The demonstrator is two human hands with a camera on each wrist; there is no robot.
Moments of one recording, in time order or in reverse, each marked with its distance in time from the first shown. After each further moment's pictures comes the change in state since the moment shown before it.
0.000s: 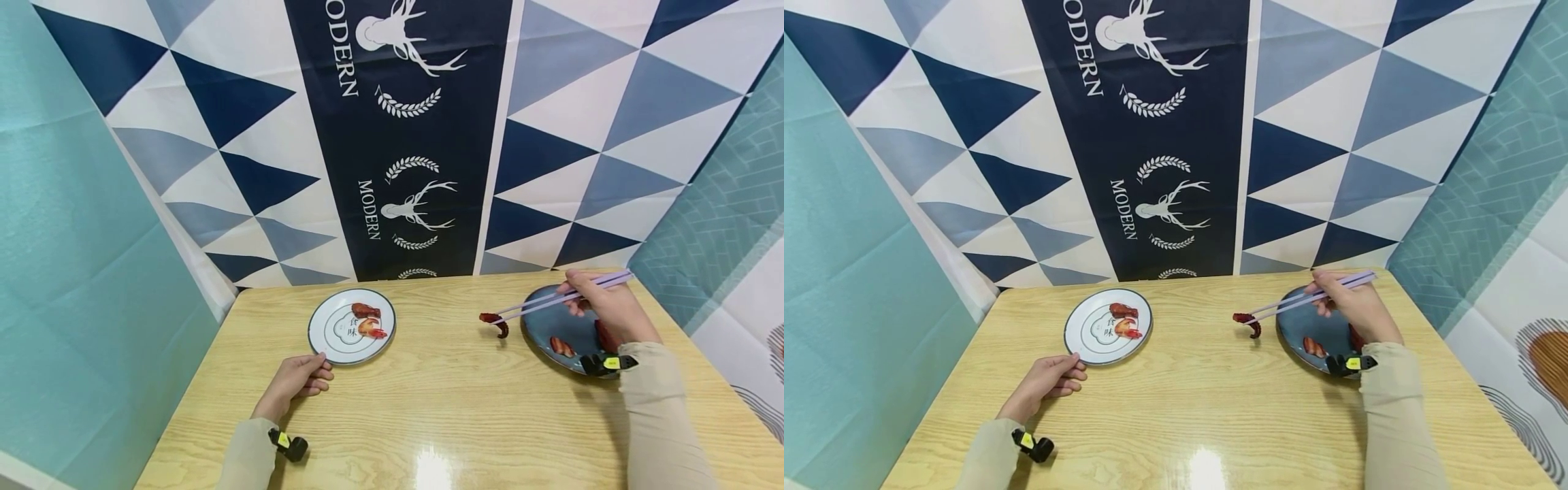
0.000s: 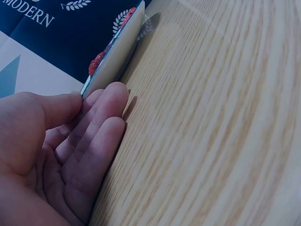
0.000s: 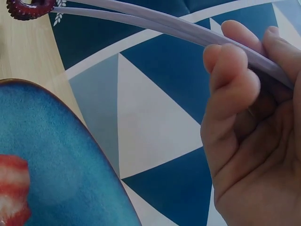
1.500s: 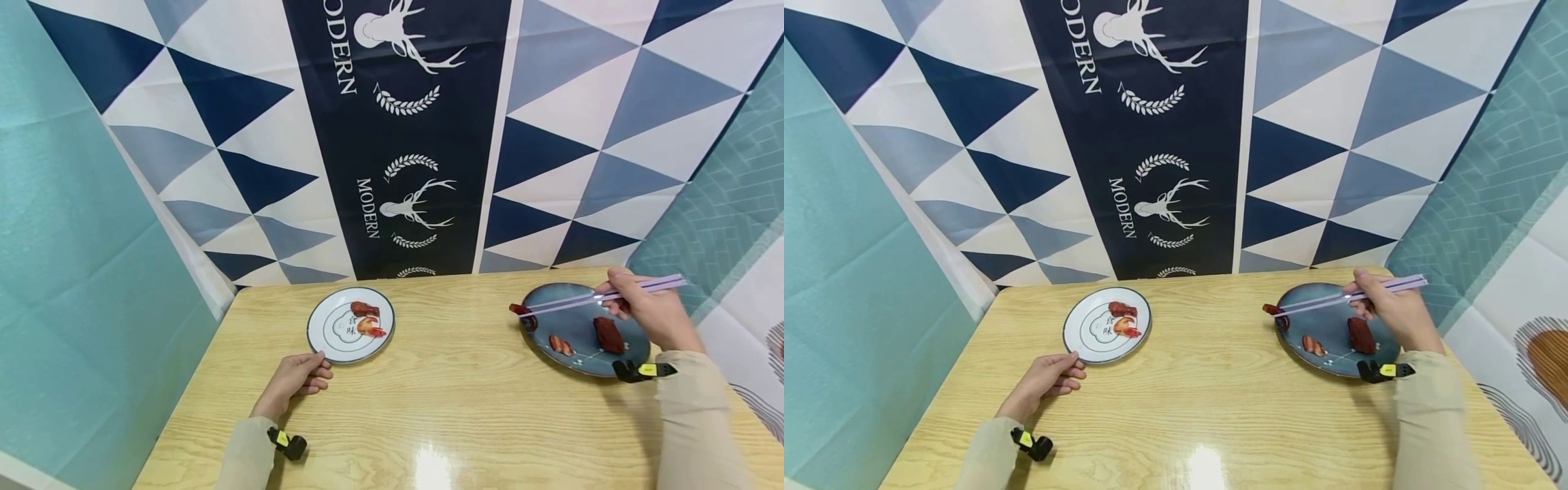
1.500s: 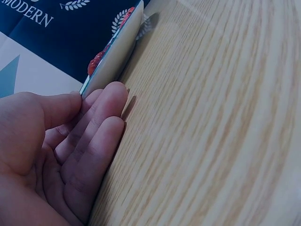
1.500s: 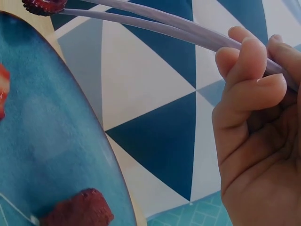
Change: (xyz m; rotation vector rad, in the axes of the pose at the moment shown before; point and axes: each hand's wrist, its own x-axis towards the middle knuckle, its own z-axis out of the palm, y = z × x) left_hand -0.003 0.001 0.000 0.003 -0.004 0.005; right_hand -0.023 0.007 -0.049 -0.106 0.100 0.004
